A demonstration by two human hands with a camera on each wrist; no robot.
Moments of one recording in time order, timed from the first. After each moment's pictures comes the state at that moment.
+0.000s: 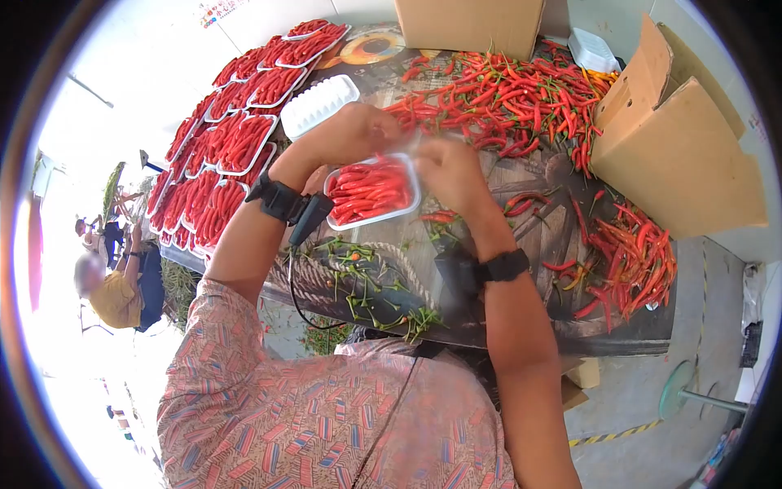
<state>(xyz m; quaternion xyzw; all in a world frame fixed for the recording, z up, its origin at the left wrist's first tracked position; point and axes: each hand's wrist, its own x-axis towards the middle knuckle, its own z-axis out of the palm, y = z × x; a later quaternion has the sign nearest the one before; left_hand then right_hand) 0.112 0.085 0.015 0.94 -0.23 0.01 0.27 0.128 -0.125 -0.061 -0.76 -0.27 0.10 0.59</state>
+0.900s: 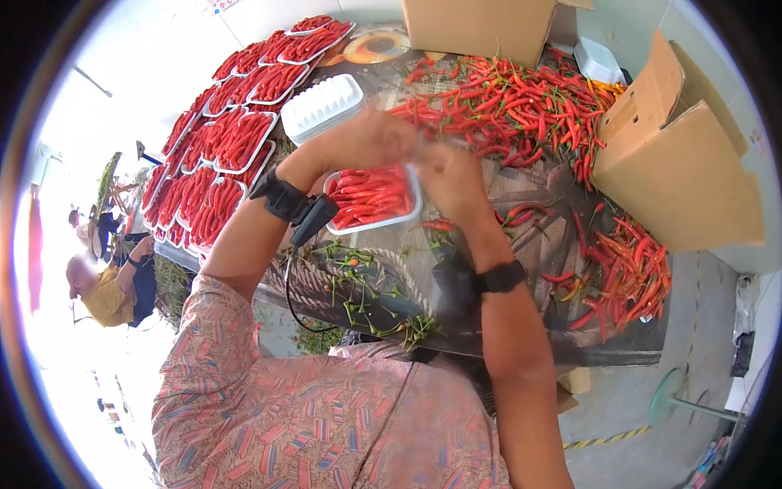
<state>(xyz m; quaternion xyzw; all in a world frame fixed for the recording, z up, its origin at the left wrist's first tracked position) 0.121 0.079 0.007 0.92 -0.29 -0.03 0.27 0.131 -0.118 -0.070 -0.77 -0.23 0.11 0.59</state>
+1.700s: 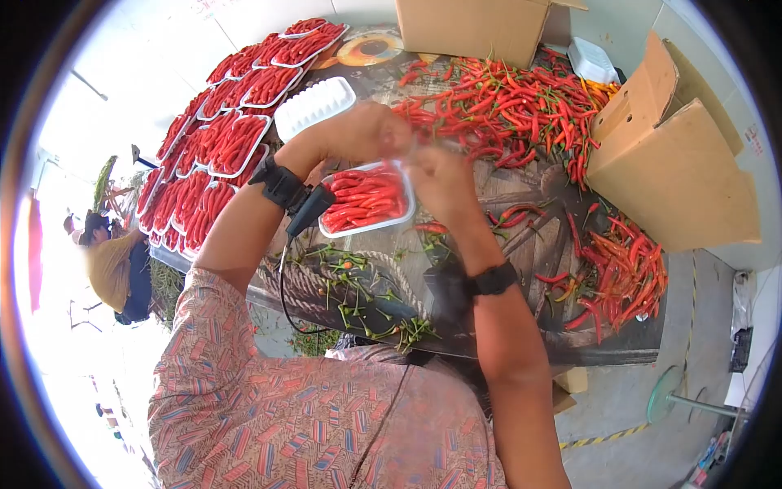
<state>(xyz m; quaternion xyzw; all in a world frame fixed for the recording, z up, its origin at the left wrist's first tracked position) 0.131 0.077 0.015 0.93 -0.27 -0.05 0.23 0.129 -0.116 -0.074 -0.77 -0.25 0.07 0.59</state>
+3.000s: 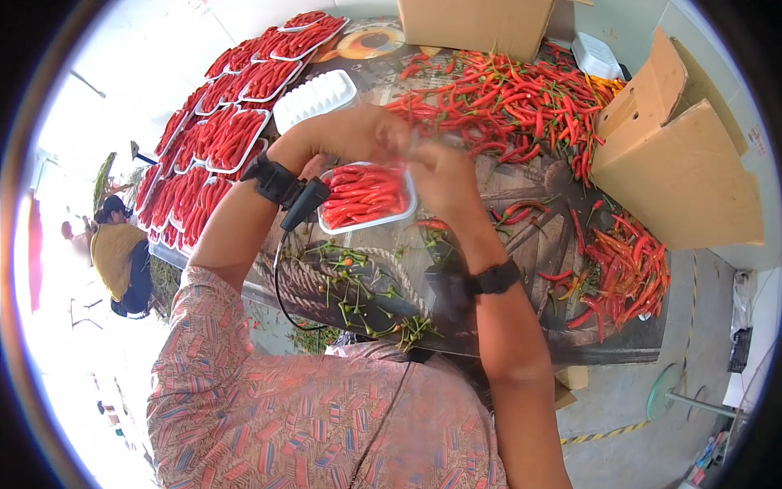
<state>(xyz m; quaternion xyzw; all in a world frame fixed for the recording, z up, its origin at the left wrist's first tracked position) 0.131 0.086 0.014 0.90 -0.28 -0.16 0.29 0.129 -0.115 -0.076 -0.77 -0.26 0.06 0.58</state>
